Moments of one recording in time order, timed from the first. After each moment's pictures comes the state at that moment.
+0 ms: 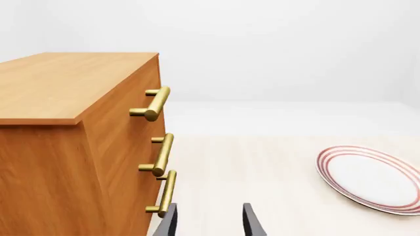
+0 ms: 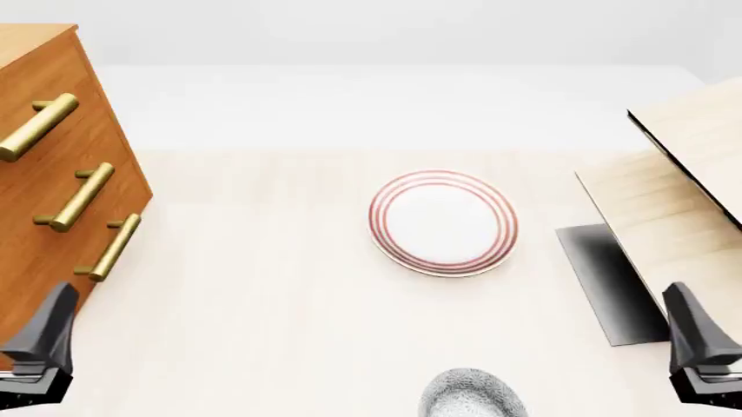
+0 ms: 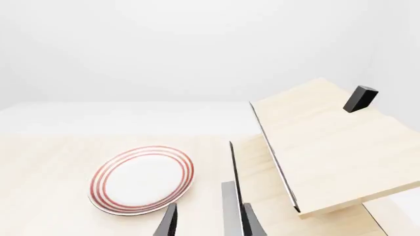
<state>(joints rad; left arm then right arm) 0.00 0.00 0.00 0.00 0.00 0.00 0.00 0.00 0.00 0.00</state>
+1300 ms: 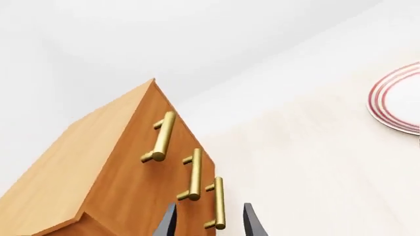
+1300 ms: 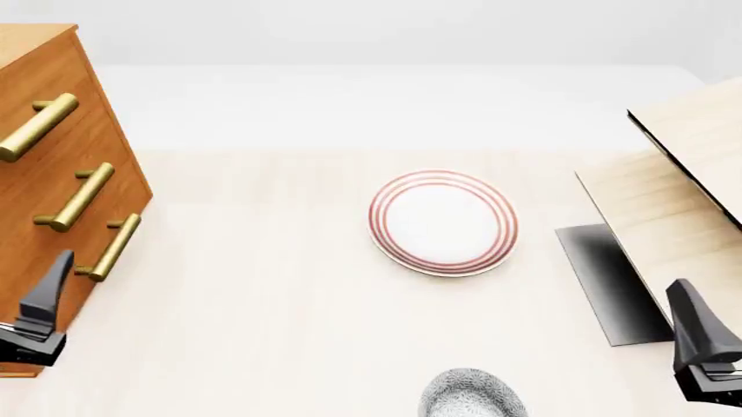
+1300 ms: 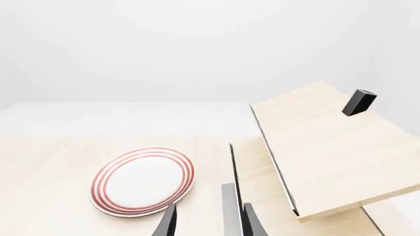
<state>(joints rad) 0.02 0.28 -0.21 0.04 0.50 0.00 0.00 -0.03 0.02 0.00</state>
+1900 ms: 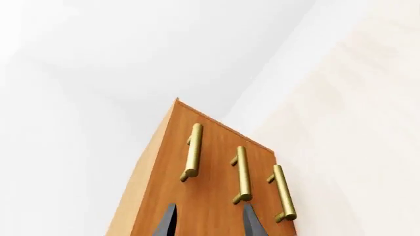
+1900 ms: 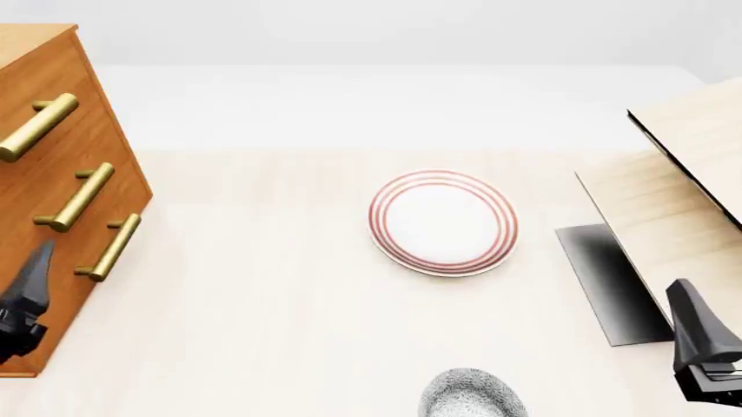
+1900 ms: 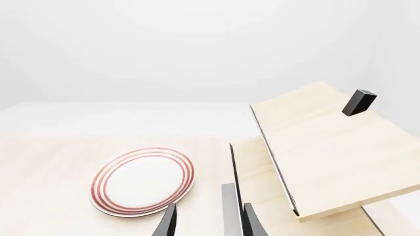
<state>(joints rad) 0.08 0.36 -0.24 -0.03 1.02 0.00 0.00 -0.03 0.02 0.00</state>
